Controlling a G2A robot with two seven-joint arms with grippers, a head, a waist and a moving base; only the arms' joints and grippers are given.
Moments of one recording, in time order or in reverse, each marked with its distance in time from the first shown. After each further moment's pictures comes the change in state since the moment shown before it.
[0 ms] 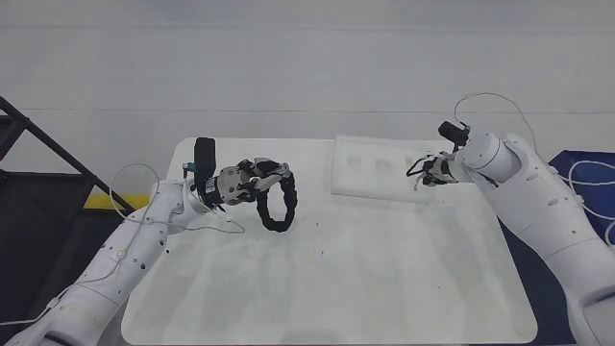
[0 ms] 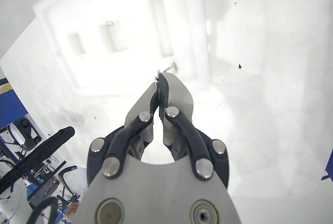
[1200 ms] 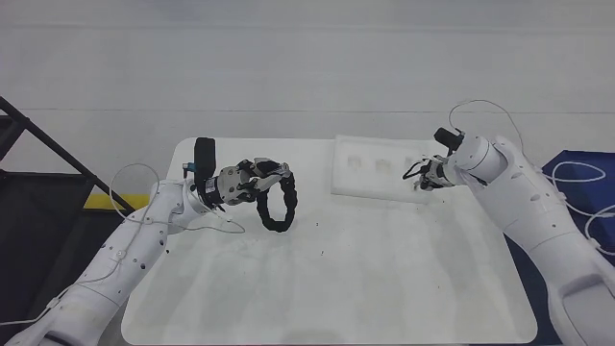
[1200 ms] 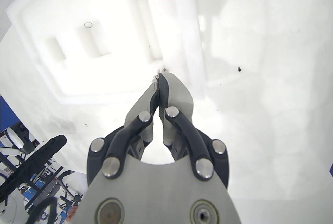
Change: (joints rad) left arm 0.000 0.000 0.000 0.000 0.000 0.000 0.000; right arm 0.033 -0.088 -0.026 0.180 -0.024 -0.057 0.001
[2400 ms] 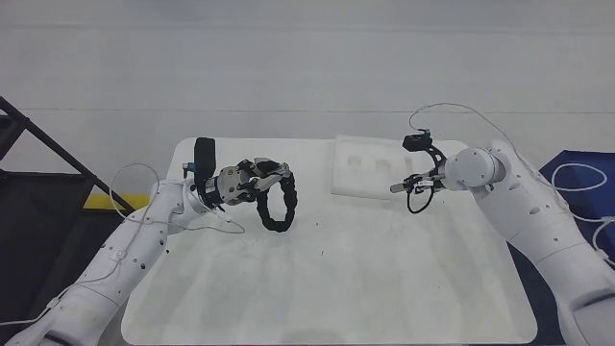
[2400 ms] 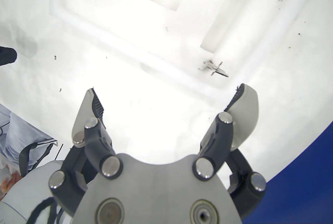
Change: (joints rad) left arm 0.000 0.000 0.000 0.000 0.000 0.000 0.000; right arm -0.071 0.056 0.055 -0.183 -0.235 -0.541 0.145
